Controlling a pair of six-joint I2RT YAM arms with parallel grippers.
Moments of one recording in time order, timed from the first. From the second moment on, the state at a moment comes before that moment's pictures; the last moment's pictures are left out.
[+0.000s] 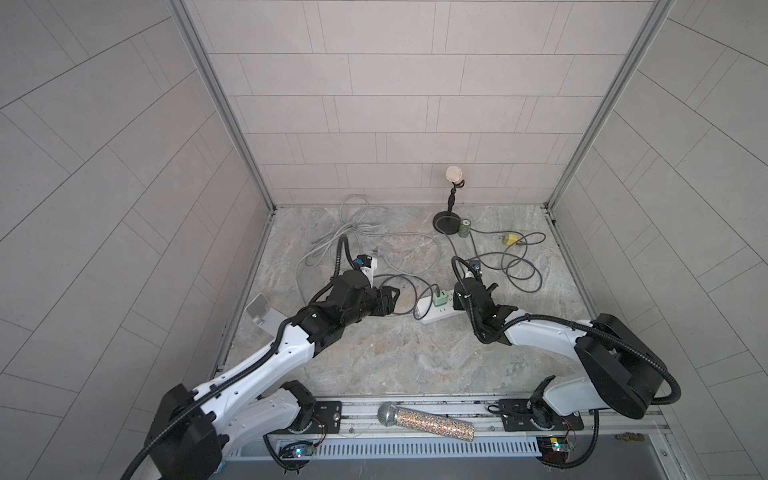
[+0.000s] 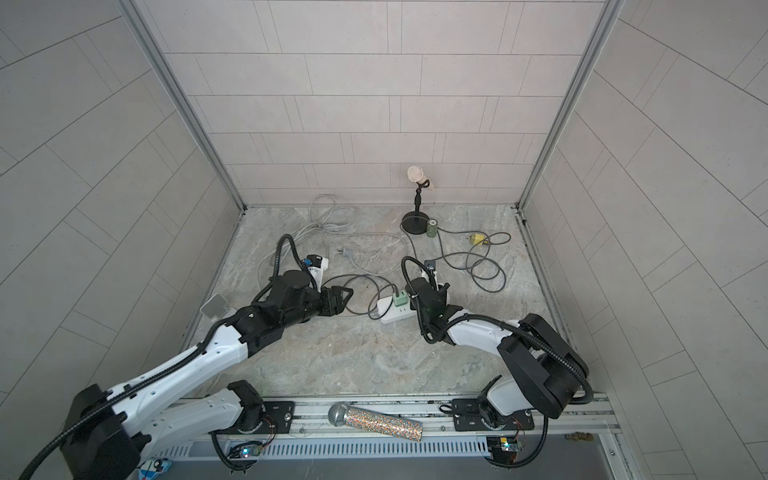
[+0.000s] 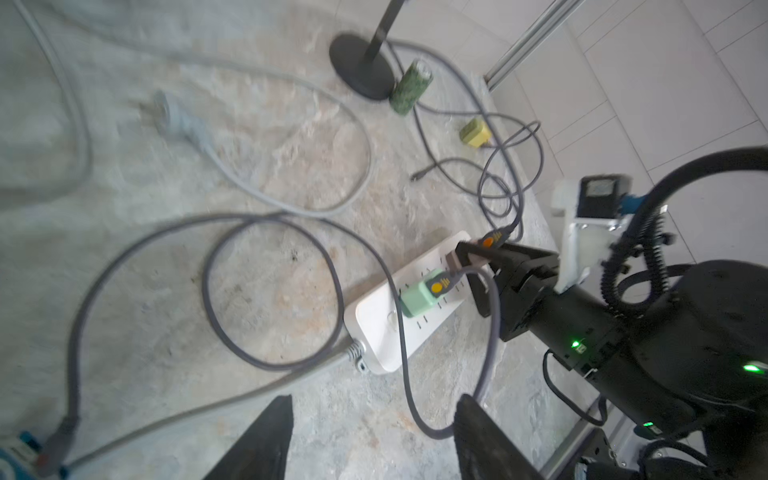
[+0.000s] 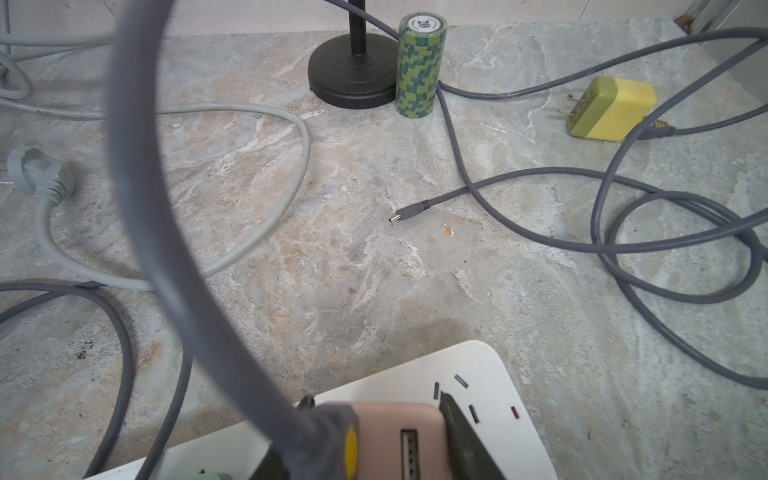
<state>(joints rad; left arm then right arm) -0.68 1.07 0.67 -0.22 0.10 -0.65 0.66 1.46 0.58 0.13 0.55 0.51</state>
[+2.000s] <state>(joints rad) -0.65 0.88 0.67 -0.39 -0.02 -0.83 1.00 1.25 0.86 -0.61 0.57 0.95</state>
